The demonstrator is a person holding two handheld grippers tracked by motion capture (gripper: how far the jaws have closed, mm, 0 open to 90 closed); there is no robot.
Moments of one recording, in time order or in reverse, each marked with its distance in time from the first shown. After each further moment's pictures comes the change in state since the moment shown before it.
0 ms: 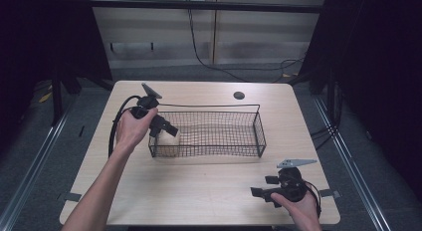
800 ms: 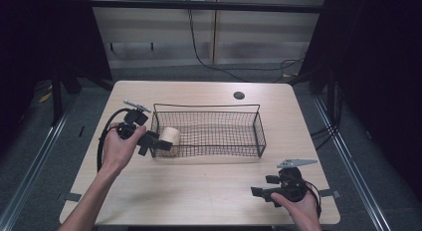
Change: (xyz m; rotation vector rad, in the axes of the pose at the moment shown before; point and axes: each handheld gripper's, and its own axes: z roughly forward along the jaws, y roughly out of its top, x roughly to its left) left arm -0.023 -0.061 -0.022 -0.194 -0.062 0.210; right arm 0.001 0.000 -0.001 -0.008 -0.010 -0.005
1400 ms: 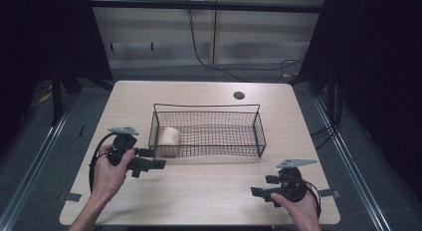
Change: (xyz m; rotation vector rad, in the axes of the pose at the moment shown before) left arm -0.004 -0.065 -0.001 -0.105 -0.017 -0.029; right arm 0.000 0.000 0.000 -0.002 0.000 0.000
